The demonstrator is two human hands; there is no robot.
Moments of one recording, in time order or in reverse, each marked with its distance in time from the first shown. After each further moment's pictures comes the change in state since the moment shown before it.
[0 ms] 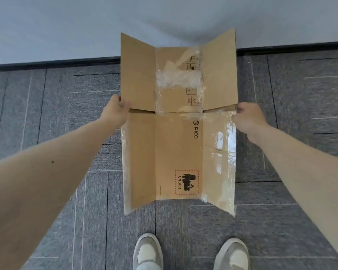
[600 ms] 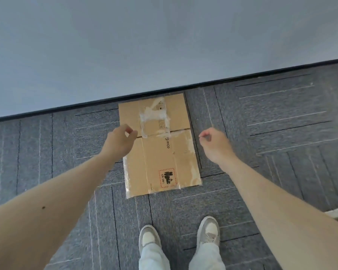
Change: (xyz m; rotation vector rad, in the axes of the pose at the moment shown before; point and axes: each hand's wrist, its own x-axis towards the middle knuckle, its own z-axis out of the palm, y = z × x) left_hand -0.161 0.127 -0.082 0.191 -0.117 0.161; right_hand -0.204 -0.085 -0.125 0.067 -0.021 -0.078
